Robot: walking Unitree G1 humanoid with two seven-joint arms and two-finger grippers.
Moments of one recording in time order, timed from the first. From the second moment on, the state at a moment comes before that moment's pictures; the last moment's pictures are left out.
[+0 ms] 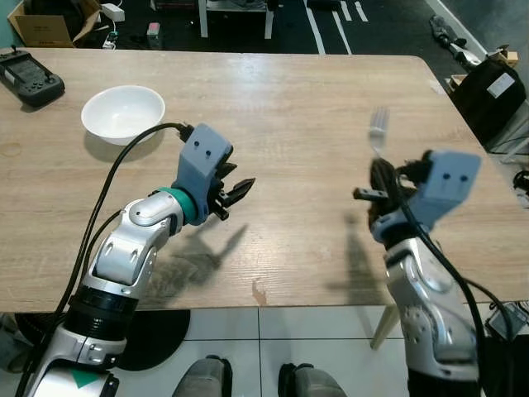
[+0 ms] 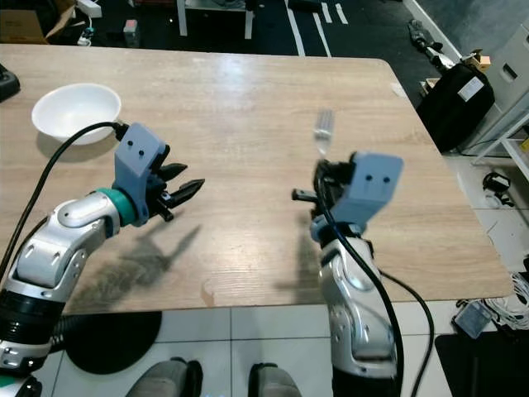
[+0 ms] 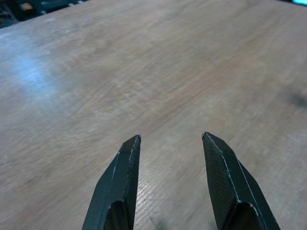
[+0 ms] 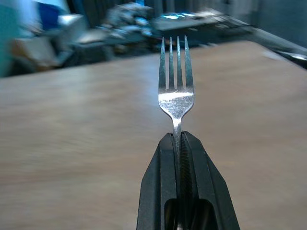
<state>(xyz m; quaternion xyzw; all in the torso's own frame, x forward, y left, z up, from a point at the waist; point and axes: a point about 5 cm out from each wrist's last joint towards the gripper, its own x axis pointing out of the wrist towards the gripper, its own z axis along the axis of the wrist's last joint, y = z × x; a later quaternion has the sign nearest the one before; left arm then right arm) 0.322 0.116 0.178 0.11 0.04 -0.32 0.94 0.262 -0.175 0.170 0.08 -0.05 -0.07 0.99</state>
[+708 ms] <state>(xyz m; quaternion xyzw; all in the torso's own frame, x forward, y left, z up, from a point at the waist) 0.333 0.105 0.180 0.09 0.02 -0.28 0.96 0.250 -0.221 0.172 0.05 -0.08 -0.19 0.98</state>
